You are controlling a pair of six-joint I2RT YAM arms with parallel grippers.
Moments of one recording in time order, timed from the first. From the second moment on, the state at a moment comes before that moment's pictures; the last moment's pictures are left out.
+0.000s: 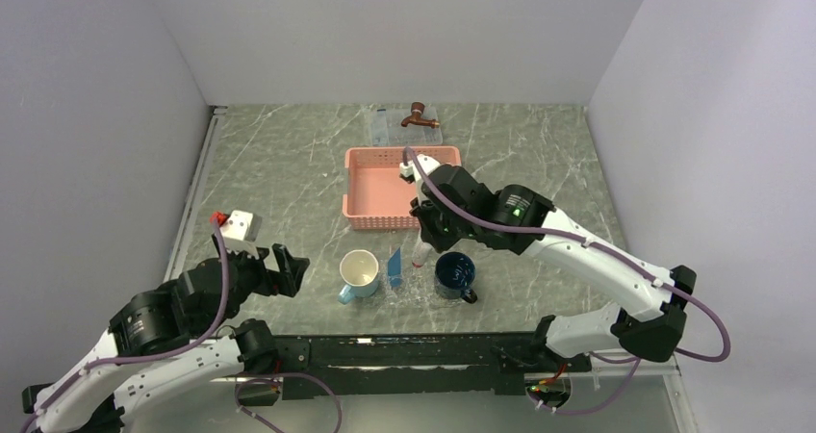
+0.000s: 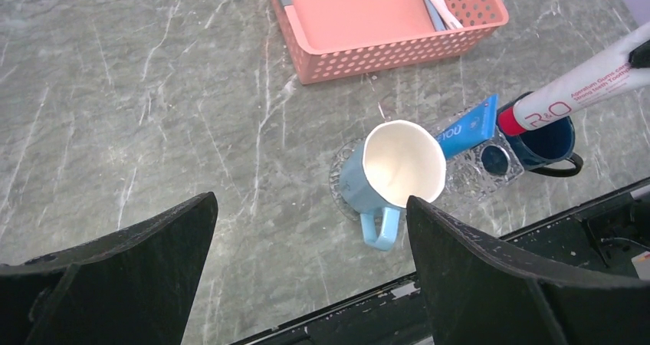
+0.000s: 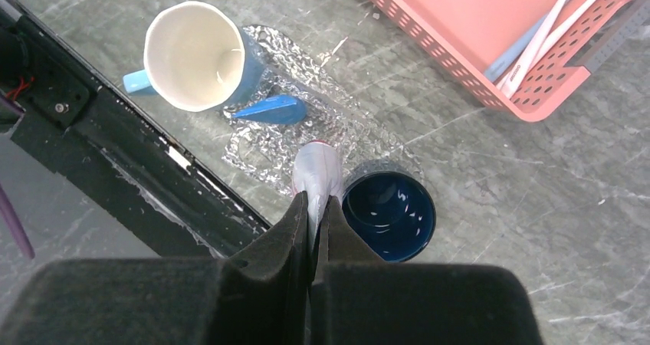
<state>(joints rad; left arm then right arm) -1.04 0.36 0.89 -0.99 -0.56 -0.53 1.03 1.29 1.45 -0.99 0.15 0.27</state>
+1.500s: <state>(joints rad) -1.04 0.26 0.79 -0.95 -0.62 -0.57 1.08 1.34 1.16 -0.72 0.26 0.36</state>
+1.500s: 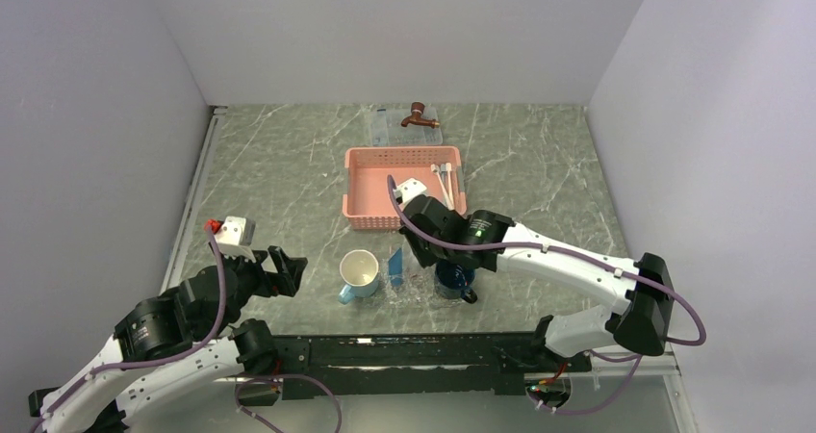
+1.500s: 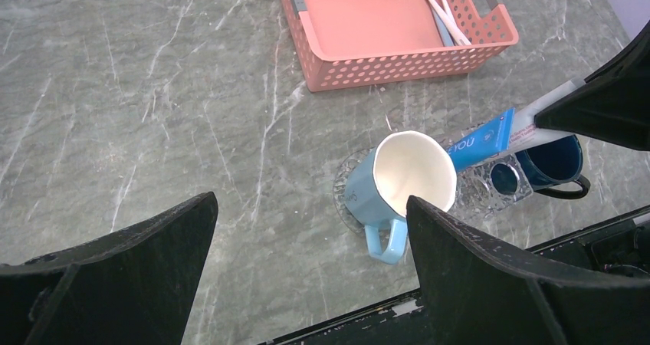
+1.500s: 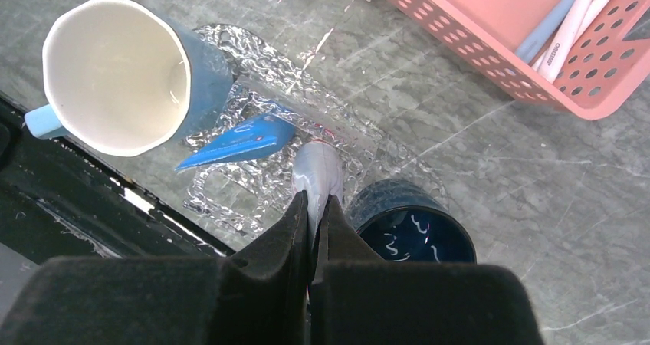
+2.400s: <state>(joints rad) -1.04 0.26 0.79 -0.95 -0.62 -0.57 1.16 1.34 1.16 -0.71 0.41 0.45</state>
